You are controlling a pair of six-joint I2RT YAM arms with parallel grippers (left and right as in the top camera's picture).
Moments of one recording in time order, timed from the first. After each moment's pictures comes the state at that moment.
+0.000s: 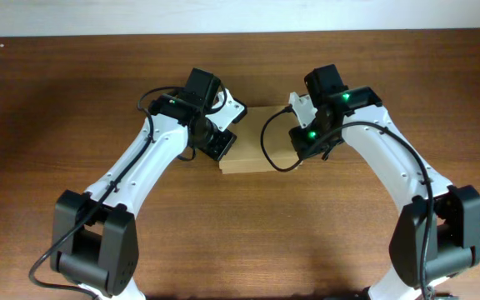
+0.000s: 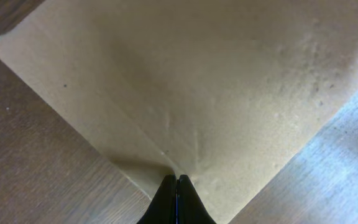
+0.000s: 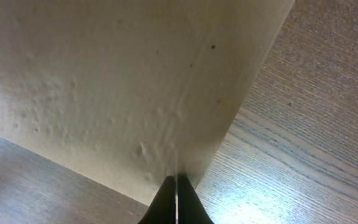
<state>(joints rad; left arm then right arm) -0.39 1.83 1.45 -0.87 0.23 0.26 0.28 1.81 1.45 -1.03 -0.19 -0.10</state>
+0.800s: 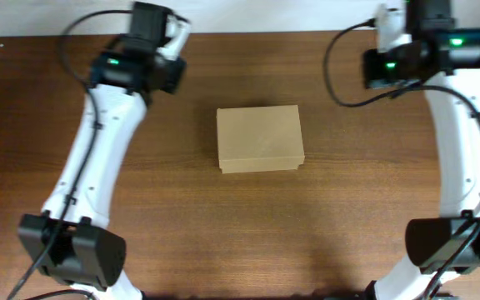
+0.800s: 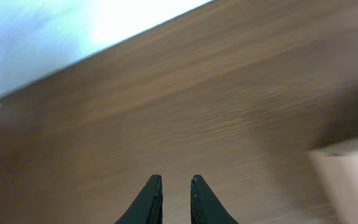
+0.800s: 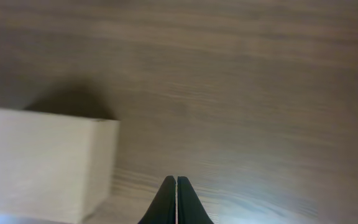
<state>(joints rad) -0.16 1.83 1.86 -0.93 -0.19 0.24 -0.06 1.85 2.06 -1.26 -0.12 -0.13</state>
